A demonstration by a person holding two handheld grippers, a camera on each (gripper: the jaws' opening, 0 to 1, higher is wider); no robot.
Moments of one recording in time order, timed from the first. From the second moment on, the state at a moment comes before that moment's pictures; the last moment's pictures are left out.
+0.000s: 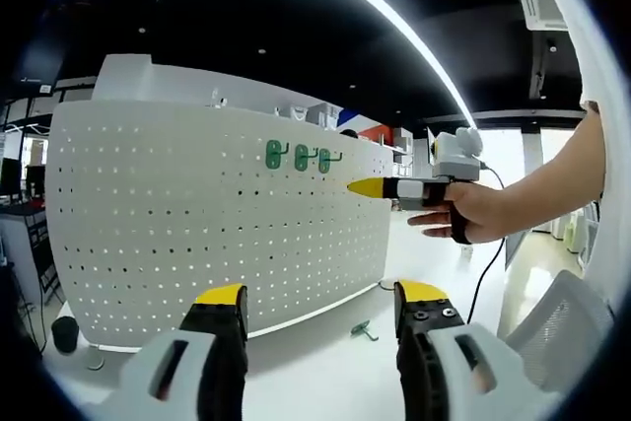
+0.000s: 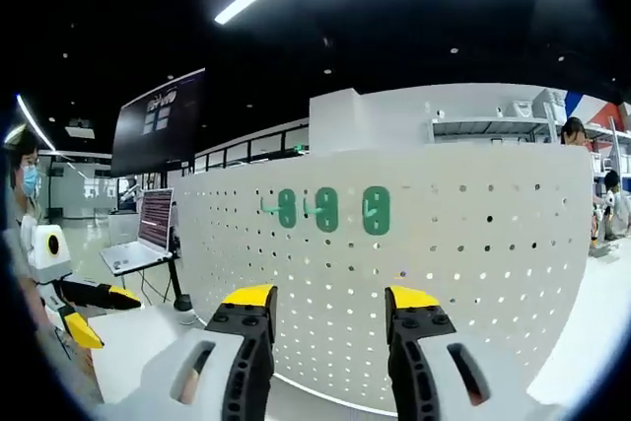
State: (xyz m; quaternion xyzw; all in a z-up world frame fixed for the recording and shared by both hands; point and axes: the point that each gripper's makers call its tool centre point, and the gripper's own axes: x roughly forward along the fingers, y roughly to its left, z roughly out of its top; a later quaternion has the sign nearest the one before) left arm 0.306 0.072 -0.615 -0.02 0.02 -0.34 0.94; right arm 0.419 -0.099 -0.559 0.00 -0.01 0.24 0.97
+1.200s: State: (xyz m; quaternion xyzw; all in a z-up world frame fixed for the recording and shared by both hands) left arm 0.307 0.077 -0.616 -0.02 0.02 -0.33 0.94; right arm 0.347 -0.111 -0.600 -0.01 0.00 0.26 0.97
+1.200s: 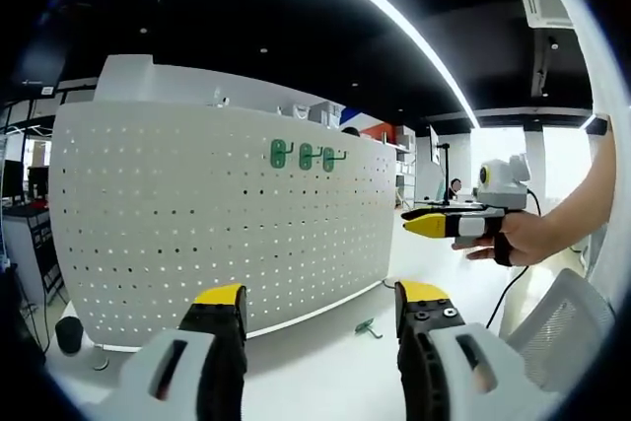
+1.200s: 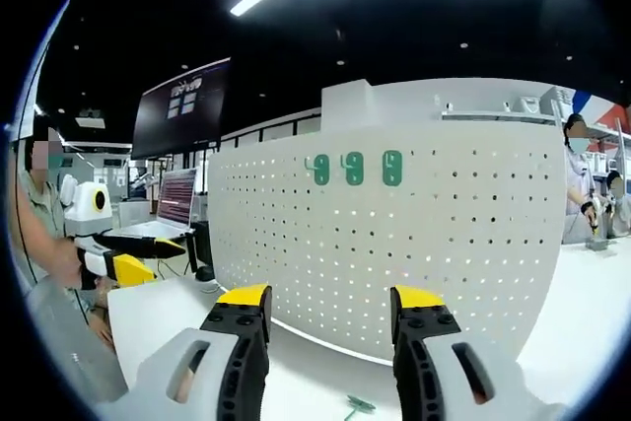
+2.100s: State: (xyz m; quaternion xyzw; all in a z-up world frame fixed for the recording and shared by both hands) left arm 0.294 0.089 -0.626 -0.02 0.03 -0.32 0.95; right arm 0.310 -0.127 -0.619 0.01 0.01 0.24 0.97
